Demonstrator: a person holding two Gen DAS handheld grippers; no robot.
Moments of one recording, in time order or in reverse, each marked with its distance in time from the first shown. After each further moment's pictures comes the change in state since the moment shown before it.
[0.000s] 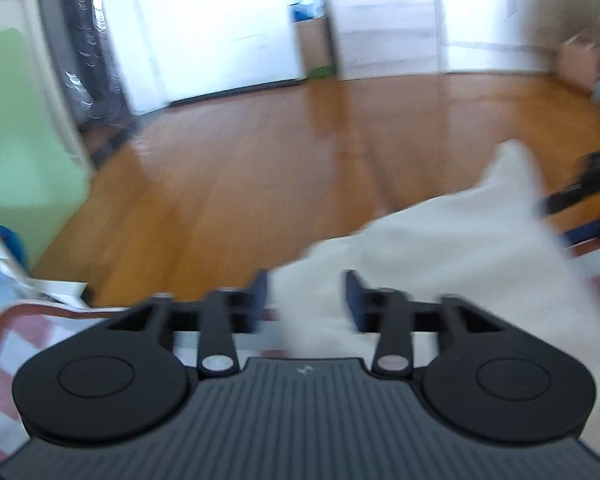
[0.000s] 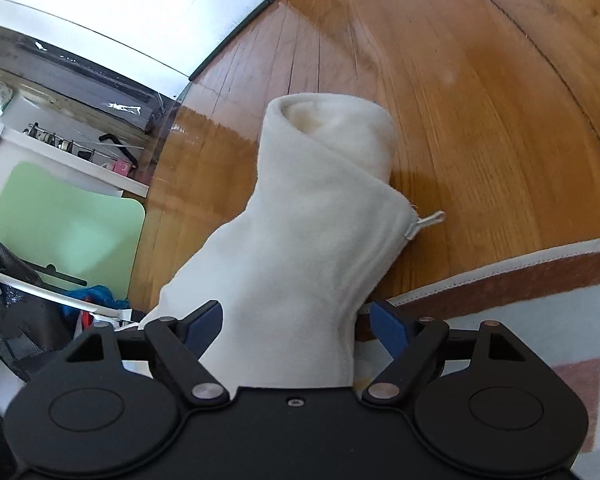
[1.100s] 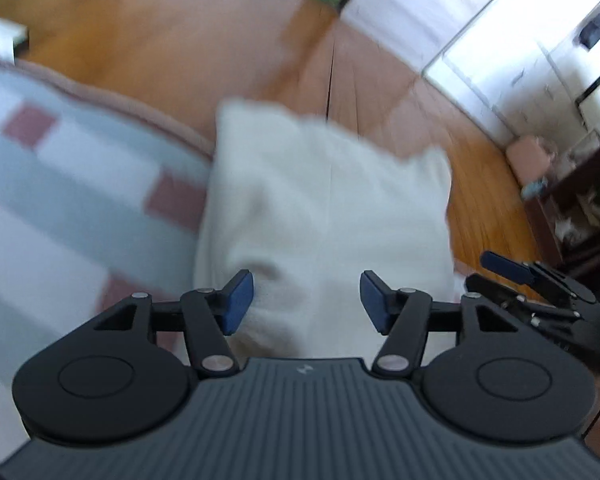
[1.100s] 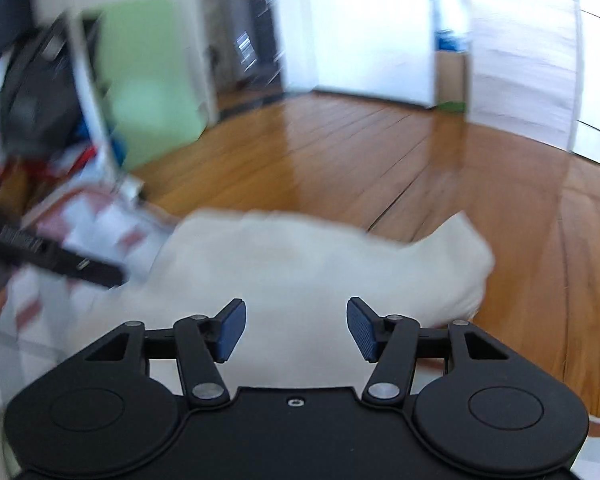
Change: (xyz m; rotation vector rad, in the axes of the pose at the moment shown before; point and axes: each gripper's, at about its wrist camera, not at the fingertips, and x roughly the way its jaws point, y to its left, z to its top) left arm -0.001 0.040 -0.069 -0.529 0.267 -0.336; right arm -0.032 0.140 -0.155 -0.909 -0.131 -0.193
